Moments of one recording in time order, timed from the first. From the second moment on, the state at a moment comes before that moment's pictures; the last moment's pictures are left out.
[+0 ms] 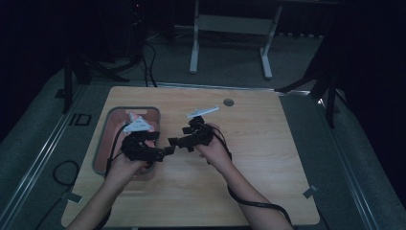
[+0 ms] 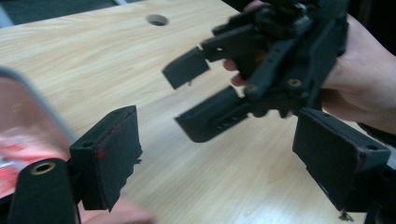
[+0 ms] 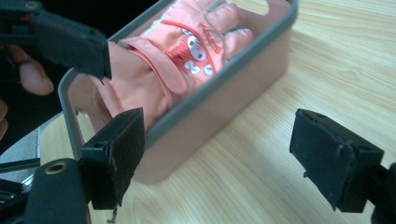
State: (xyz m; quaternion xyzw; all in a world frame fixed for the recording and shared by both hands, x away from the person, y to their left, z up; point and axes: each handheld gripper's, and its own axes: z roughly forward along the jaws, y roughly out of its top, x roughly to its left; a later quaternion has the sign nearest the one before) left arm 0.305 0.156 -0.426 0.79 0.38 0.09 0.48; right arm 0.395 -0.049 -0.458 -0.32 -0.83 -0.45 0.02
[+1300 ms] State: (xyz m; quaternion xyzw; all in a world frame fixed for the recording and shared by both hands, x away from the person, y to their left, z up) left arm 0.285 0.064 -0.514 0.85 0.28 0.04 0.44; right arm 0.360 -0.154 -0.534 -0.32 -0.84 -0.43 -0.01
